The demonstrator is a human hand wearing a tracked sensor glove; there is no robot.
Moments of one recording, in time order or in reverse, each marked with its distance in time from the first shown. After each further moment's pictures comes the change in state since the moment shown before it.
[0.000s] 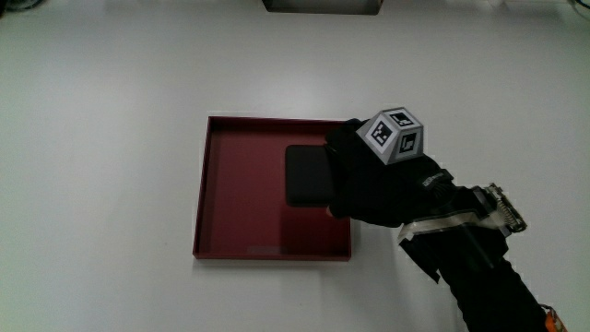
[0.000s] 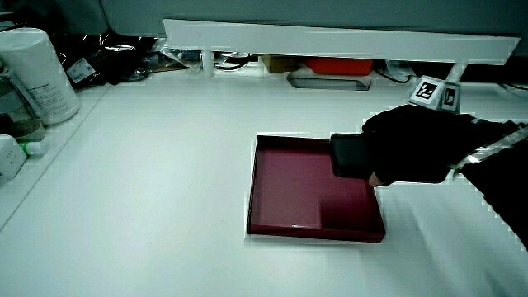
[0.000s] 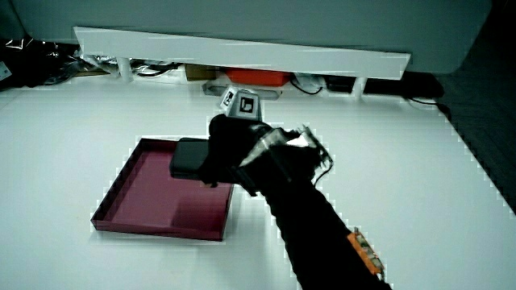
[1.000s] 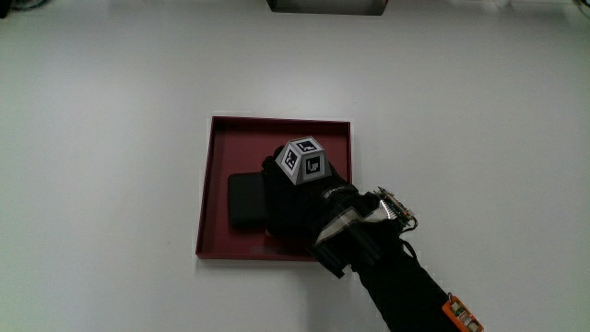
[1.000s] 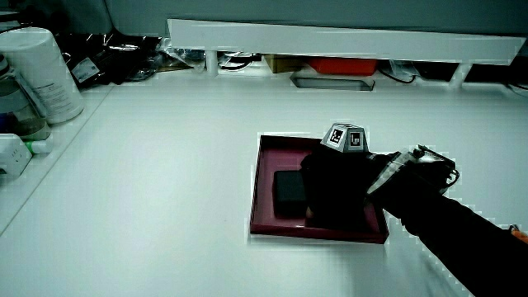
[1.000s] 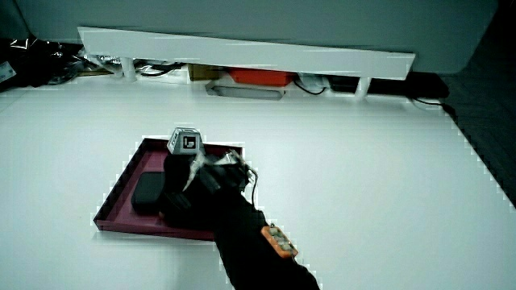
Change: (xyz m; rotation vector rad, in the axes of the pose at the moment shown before) arm 0.007 -0.035 0.041 -0.025 0.059 0.035
